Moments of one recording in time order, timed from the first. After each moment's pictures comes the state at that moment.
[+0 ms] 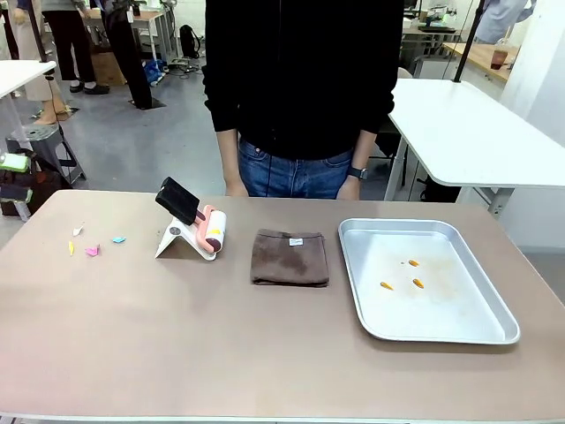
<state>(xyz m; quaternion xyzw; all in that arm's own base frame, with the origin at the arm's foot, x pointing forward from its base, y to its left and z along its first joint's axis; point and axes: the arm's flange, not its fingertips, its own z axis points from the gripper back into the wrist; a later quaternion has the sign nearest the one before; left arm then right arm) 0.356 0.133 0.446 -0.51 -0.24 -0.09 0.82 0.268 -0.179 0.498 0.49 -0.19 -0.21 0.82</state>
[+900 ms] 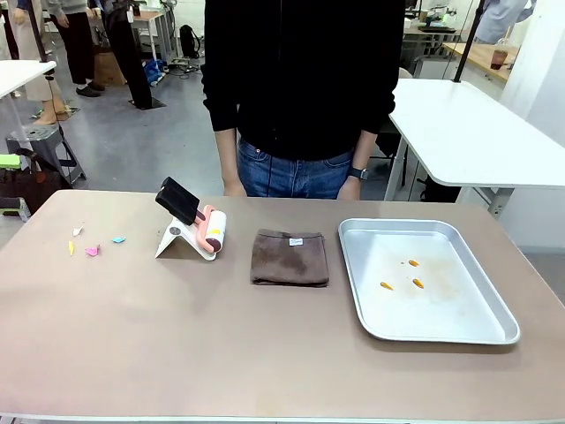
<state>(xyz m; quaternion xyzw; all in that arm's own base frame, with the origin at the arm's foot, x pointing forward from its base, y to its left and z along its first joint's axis) 0.344 0.143 0.424 -0.55 -0.25 0.07 0.80 0.260 -0.212 0.450 0.52 -0.18 -0.24 0.80</state>
